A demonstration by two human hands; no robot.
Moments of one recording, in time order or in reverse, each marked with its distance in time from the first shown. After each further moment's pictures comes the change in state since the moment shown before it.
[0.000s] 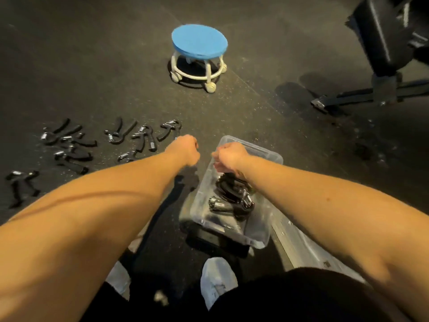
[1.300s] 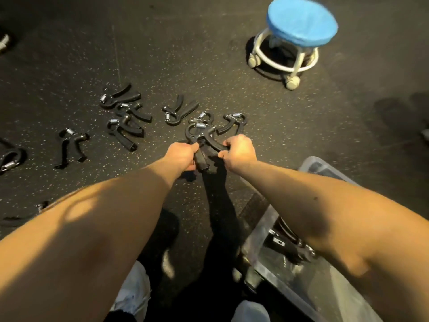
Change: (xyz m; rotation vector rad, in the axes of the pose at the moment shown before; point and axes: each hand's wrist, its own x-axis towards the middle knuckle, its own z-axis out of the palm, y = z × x) left_hand 0.042 -0.182 0.017 -1.273 0.113 -0.699; right_hand 0.138 -0.024 0.173 -0.823 0.002 -0.457
